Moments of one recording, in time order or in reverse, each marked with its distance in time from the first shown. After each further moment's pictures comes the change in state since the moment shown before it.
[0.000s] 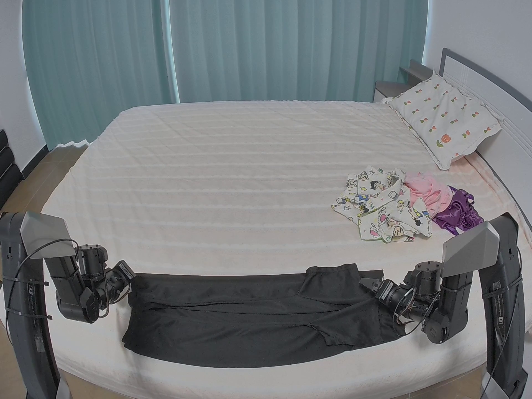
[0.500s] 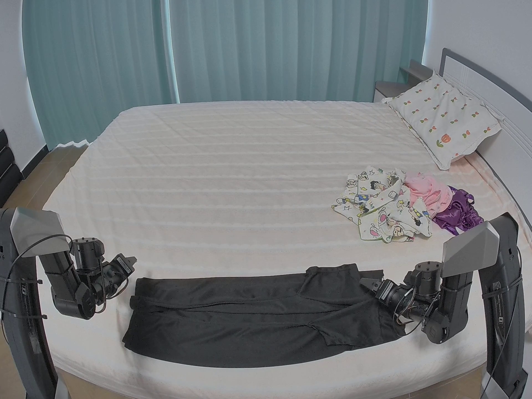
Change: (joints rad) left arm -0.008 -0.076 0.020 0.029 -0.014 -0.002; right arm 0.000 0.000 0.000 0.000 0.000 0.000
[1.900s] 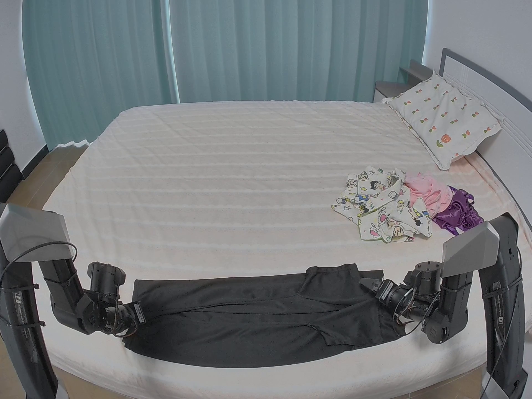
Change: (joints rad) left arm -0.152 -0.124 0.173 0.417 0.165 0.227; right arm 0.000 0.000 0.000 0.000 -0.001 0.000
